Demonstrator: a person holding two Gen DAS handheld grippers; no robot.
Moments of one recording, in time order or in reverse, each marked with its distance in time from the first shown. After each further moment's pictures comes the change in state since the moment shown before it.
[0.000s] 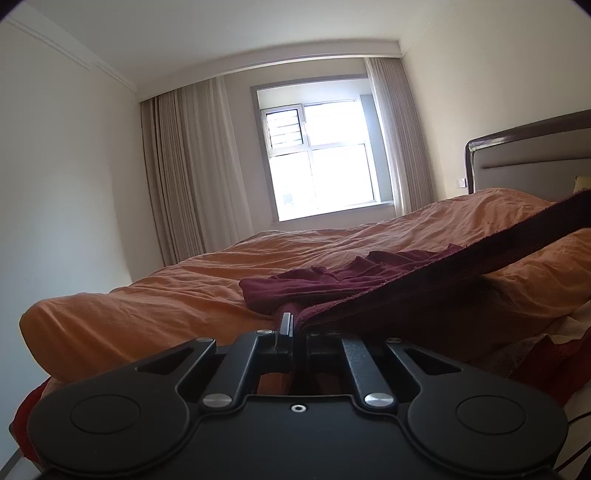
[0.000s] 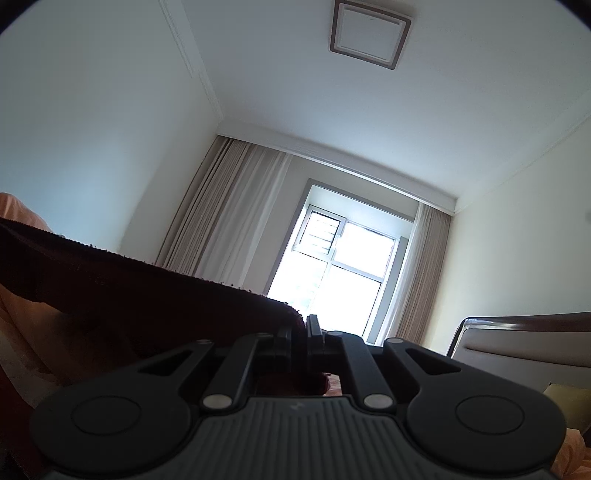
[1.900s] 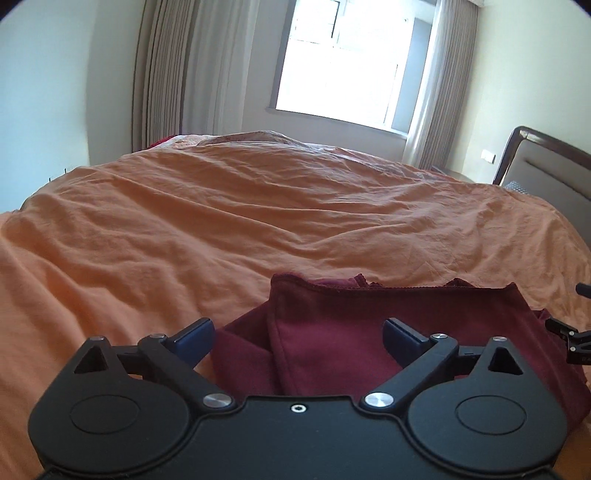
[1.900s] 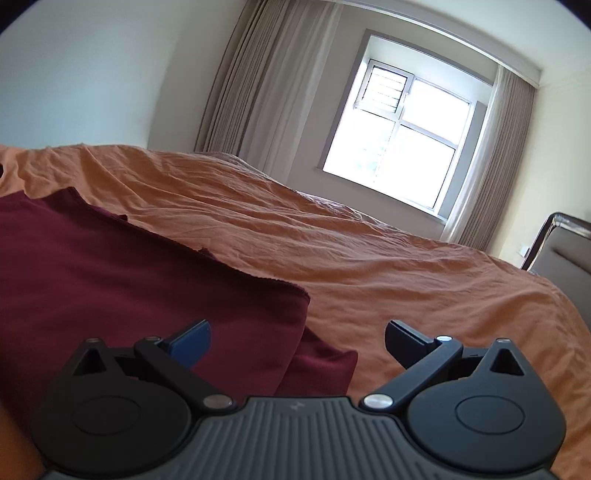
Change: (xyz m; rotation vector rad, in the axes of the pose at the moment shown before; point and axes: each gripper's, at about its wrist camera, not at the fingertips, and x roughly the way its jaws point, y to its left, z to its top) left arm 0.379 0.115 0.087 -0.339 0.376 -0.155; right arm 0.372 -0.051 -0.050 0.046 0.496 0.243
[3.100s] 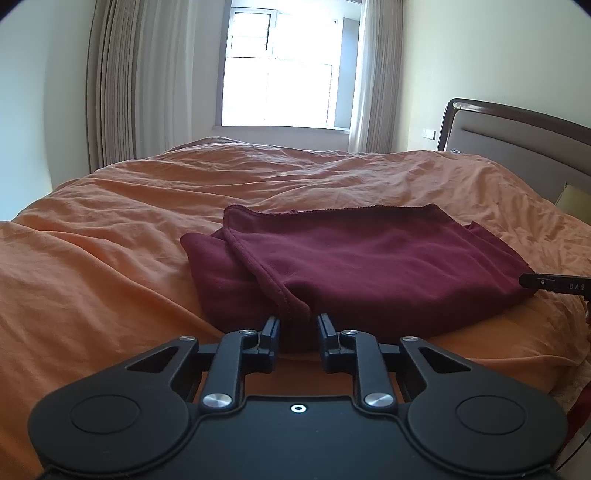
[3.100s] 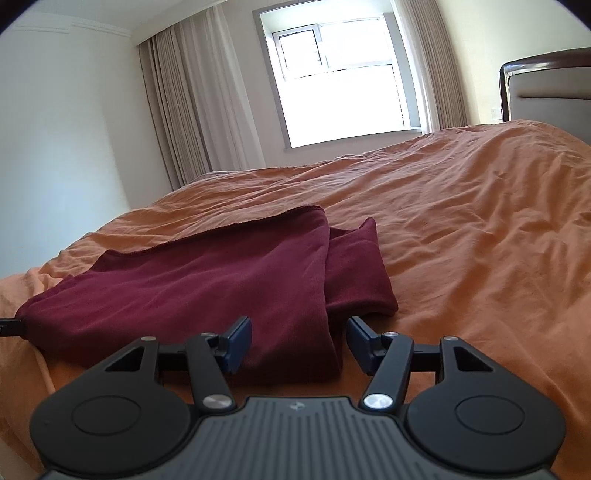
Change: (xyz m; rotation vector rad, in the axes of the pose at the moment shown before) left arm -0.085 -0.024 -0.106 0.200 -0.033 -0.103; right arm -0.075 0.006 -0.067 0.519 0.050 0.089
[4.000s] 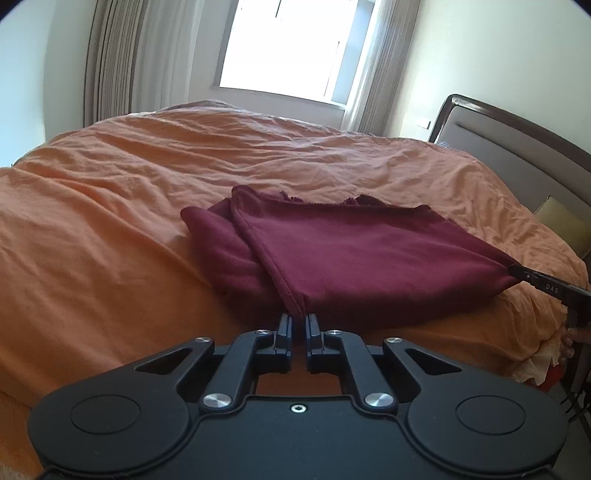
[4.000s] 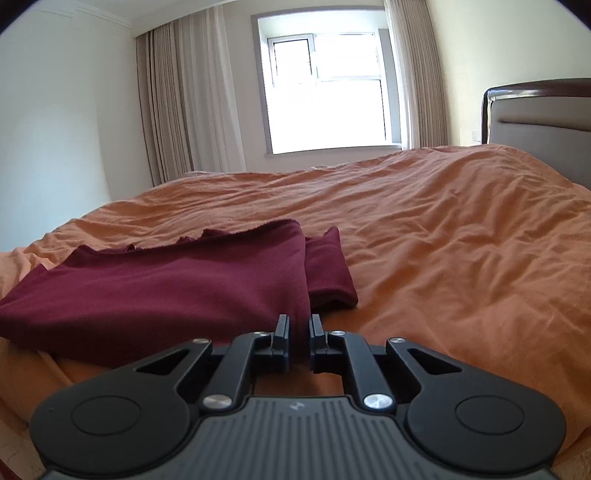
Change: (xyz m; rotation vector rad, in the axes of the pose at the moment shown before) left arm -0.048 -0.005 -0.011 -0.132 0.121 -0.078; right arm -0.053 -0.012 -0.018 -0.073 -0.011 -0.105
